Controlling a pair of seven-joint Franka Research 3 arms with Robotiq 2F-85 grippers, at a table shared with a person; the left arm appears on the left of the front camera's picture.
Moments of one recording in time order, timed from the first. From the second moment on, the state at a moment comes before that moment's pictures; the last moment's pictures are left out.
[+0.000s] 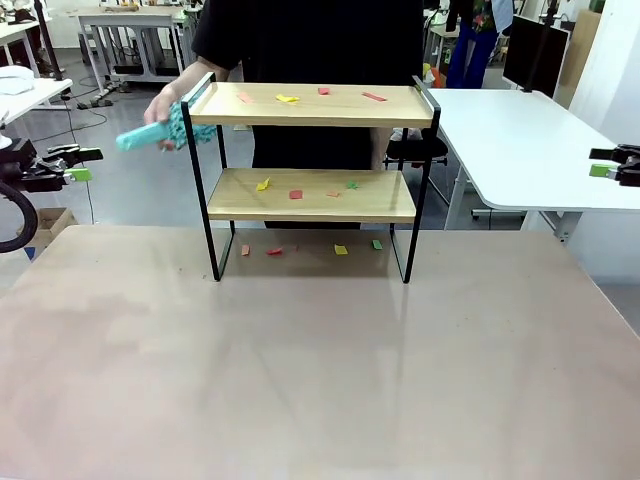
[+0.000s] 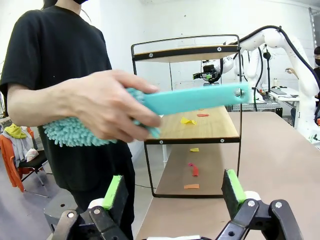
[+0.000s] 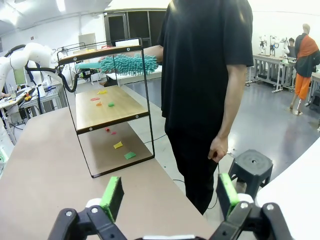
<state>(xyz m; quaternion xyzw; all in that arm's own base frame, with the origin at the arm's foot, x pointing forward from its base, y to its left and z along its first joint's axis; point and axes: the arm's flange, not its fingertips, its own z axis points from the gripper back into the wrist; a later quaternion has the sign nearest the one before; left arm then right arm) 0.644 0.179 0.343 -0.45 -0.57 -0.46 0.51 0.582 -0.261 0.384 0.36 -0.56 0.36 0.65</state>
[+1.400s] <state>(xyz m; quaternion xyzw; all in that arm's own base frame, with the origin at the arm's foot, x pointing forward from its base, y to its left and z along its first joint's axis) 0.643 0.182 0.348 -0.45 -0.57 -0.46 0.51 0.582 -0.261 0.384 0.36 -0.56 0.36 0.65</state>
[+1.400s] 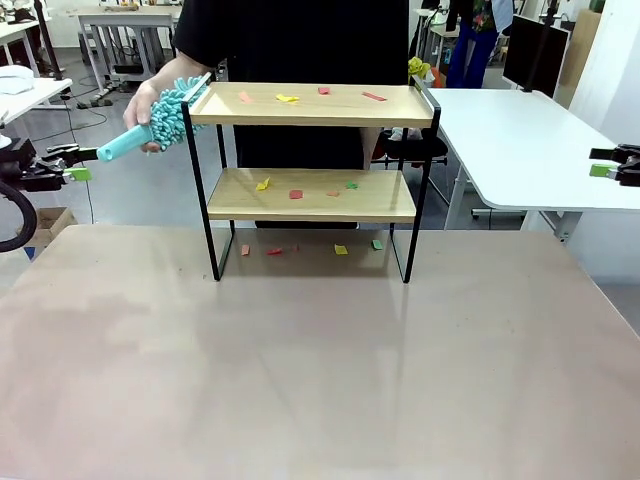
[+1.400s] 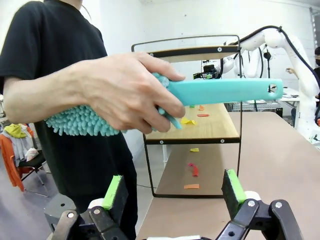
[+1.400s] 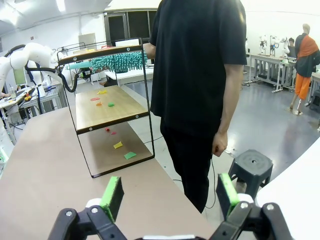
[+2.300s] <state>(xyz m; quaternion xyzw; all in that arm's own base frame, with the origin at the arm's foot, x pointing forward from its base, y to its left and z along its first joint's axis) 0.594 0.153 0.625 -0.18 -0.38 -0.43 0.80 0.582 -0.262 0.383 0.36 -0.56 0.36 0.65</state>
